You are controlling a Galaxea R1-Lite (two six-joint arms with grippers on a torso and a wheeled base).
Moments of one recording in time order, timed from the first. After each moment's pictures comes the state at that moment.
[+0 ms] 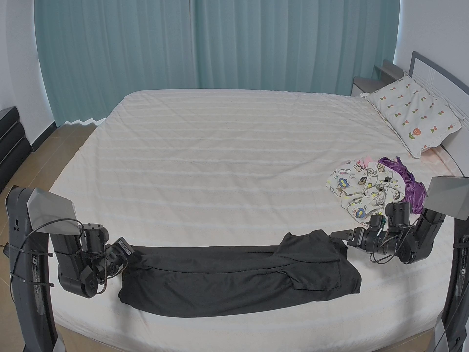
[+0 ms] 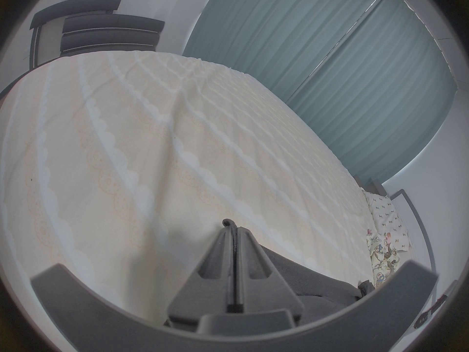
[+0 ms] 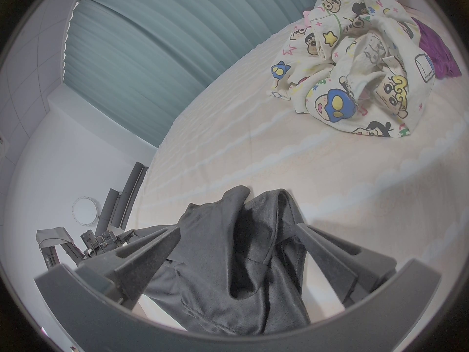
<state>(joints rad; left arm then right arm) 0.02 2.45 -0.51 -1.39 -0.02 -0.71 -0.02 2.37 -0.72 -1.00 0.55 0.41</state>
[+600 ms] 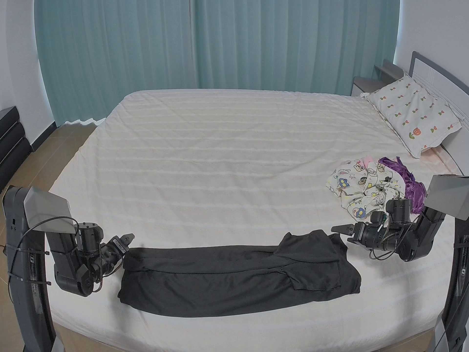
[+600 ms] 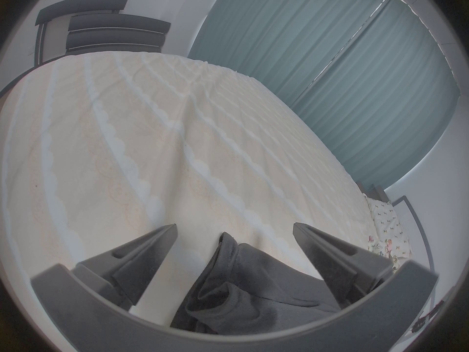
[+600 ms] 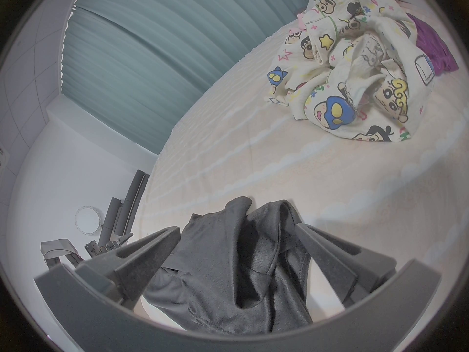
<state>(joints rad) 0.05 2.44 -0.51 -1.39 -0.02 -0.72 -0.03 2.37 -0.75 -1.00 0.54 0.47</state>
